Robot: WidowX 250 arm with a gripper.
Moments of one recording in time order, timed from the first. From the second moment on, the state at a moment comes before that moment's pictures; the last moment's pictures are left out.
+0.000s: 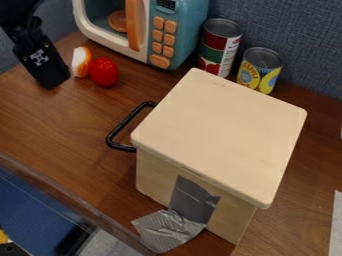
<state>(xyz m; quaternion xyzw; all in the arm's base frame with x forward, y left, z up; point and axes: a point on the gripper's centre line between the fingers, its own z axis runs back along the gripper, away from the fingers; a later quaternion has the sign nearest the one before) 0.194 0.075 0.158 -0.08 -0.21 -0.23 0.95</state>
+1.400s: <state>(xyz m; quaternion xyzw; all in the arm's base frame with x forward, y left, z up) 0.269 0.055 0.071 0.00 -0.16 -0.08 0.98</state>
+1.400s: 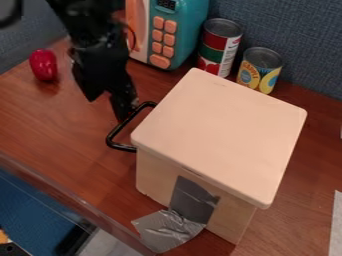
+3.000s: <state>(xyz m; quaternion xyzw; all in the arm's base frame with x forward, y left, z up) 0.283 0.096 0.034 0.00 -0.14 0.01 0.99</state>
